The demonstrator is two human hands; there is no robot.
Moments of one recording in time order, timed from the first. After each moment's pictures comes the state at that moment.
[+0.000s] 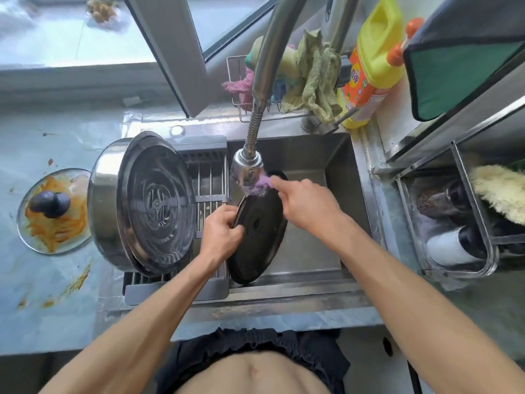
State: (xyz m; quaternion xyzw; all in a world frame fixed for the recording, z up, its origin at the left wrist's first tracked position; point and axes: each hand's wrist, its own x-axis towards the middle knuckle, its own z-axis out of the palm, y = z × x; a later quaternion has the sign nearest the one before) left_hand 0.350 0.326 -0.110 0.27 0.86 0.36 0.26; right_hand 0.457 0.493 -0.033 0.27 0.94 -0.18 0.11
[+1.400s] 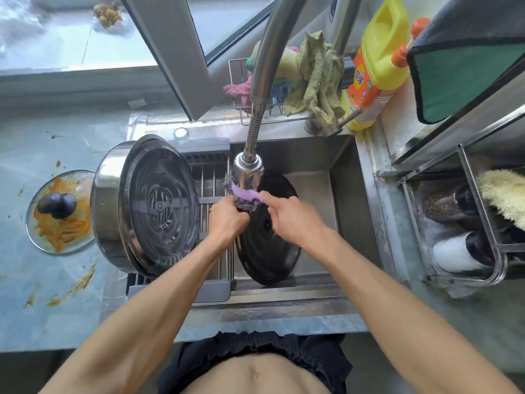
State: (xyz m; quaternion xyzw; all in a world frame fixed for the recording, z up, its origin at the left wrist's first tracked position) left_hand 0.334 0.367 -0.104 0.18 0.91 0.24 0.30; right_hand 0.452 0.478 -0.072 0.26 0.92 -0.25 0.13
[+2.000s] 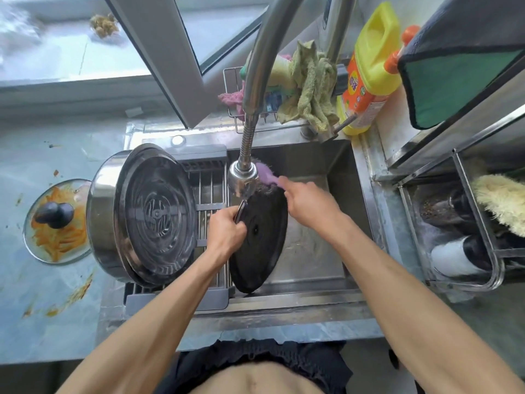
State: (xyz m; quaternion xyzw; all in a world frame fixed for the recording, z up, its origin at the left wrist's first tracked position) left_hand 0.339 0.358 -0.117 0.21 0.87 0.34 0.28; right_hand 0.451 0.524 -0.062 0.30 0.92 -0.22 0.12
